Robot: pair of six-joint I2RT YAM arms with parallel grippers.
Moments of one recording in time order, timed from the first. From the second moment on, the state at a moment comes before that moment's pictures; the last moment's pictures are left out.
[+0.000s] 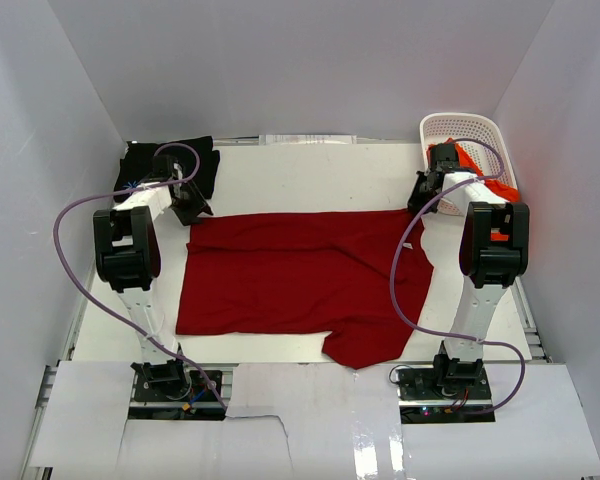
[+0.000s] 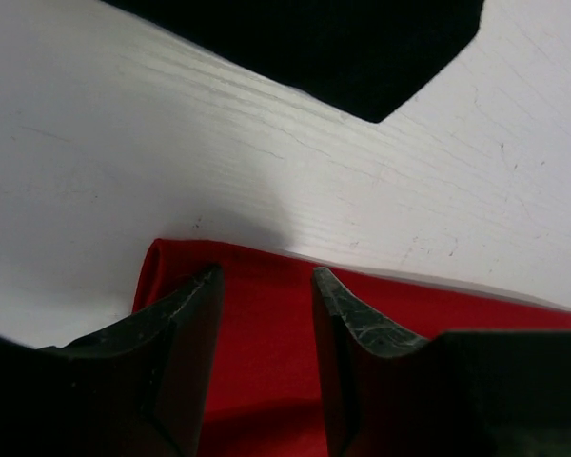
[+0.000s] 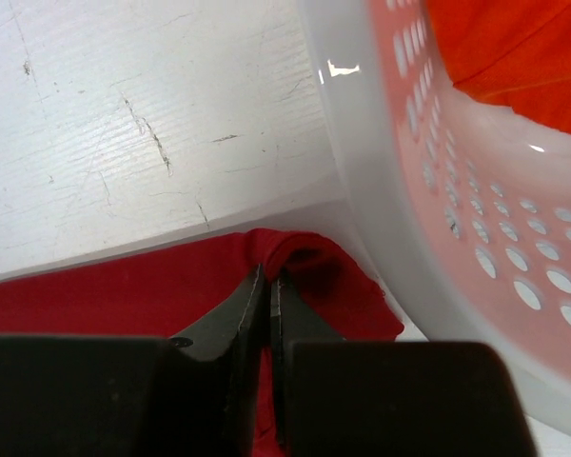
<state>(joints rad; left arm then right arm) 0.08 2.04 1.44 -0.44 0.18 -0.49 0.02 2.02 1.49 -0.51 -0.10 0.36</state>
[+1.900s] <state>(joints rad) -0.12 1.95 1.65 -0.58 0.12 -0.52 0.14 2.06 1.74 -0.62 -0.38 0.25</state>
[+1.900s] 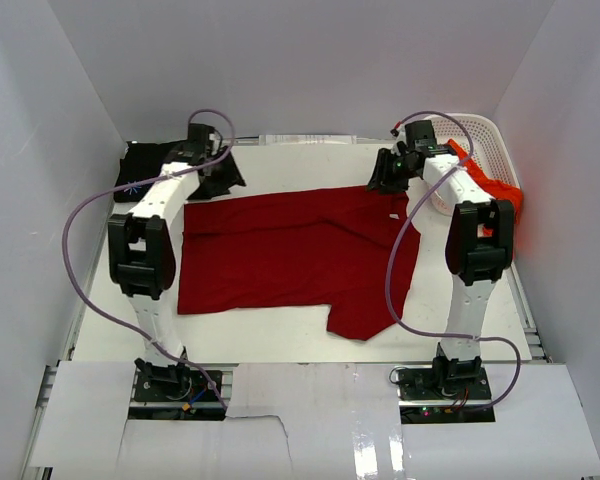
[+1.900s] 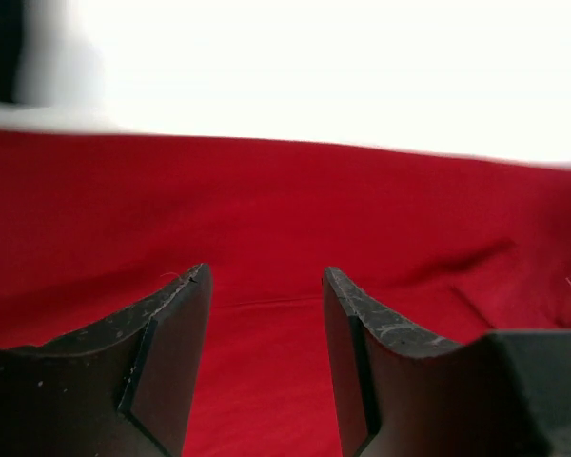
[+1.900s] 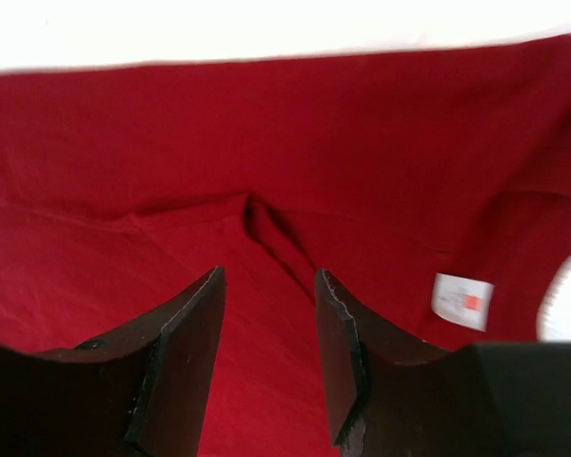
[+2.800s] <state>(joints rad) -0.31 2.43 2.04 -0.49 0.54 -0.61 0.24 2.27 1.78 -0.63 -0.53 0.23</state>
